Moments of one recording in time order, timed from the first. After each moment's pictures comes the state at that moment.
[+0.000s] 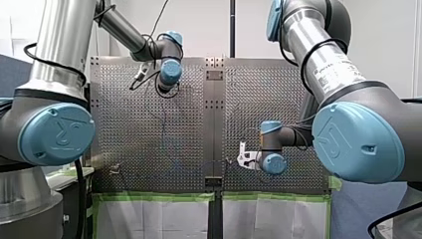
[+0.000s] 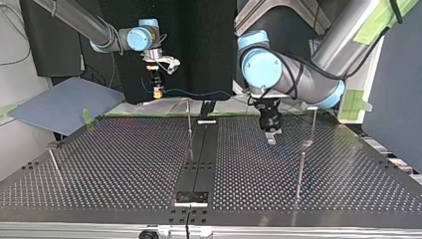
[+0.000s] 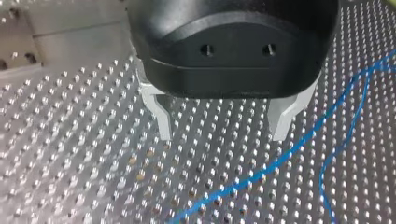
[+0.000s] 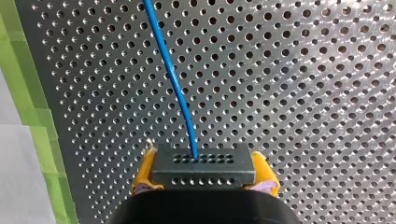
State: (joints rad) left arm -0.39 -1.75 -1.68 -2.93 -2.25 -1.08; right arm 2.04 -0.82 1.91 -0.97 1.62 1.66
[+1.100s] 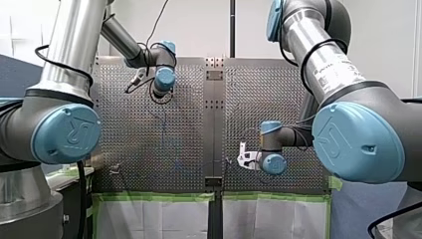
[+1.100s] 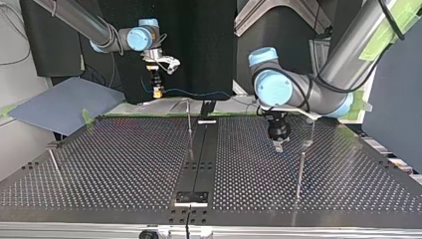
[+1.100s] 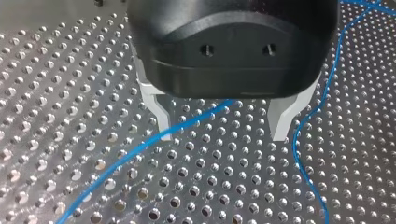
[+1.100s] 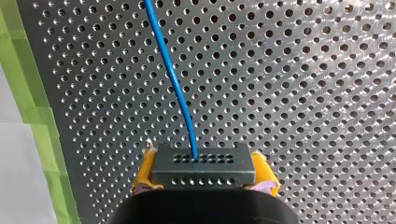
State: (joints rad) left arm -0.30 -1.81 -1.66 -2.92 -2.16 -1.00; right arm 2.04 -0.82 1.91 -0.97 1.63 1.66
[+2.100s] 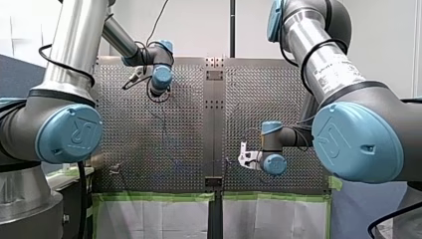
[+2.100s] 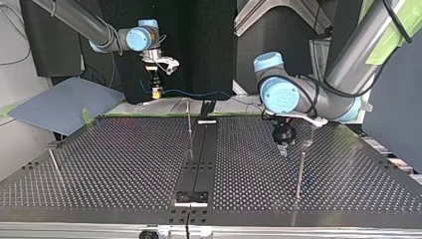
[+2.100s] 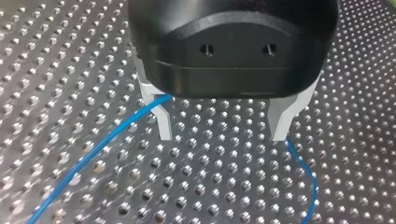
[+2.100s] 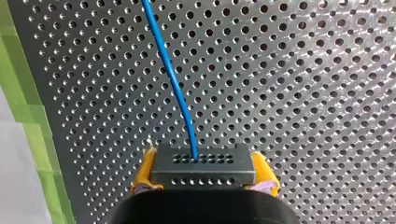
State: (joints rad) left arm -0.26 -1.81 -1.64 -2.96 -2.13 -0.94; right arm 2.04 -0.82 1.91 -0.99 1.63 1.66
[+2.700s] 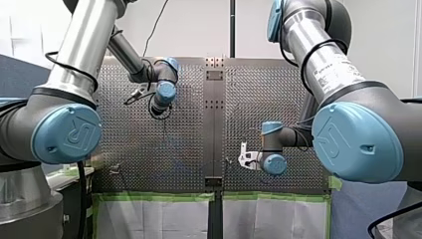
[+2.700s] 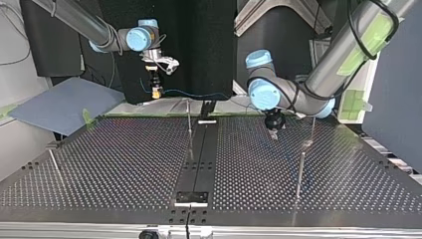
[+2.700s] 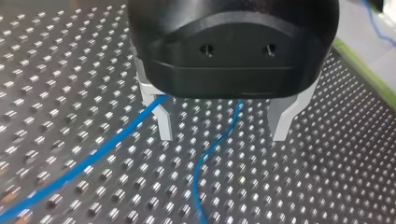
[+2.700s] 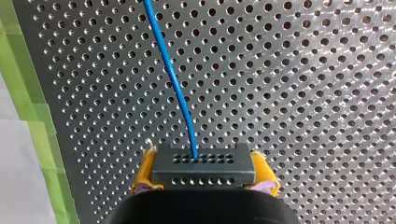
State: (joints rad) left arm -0.30 -1.93 -1.68 -2.96 -2.18 -0.95; right arm 2.04 -0.82 1.91 -0.98 1.63 1.66
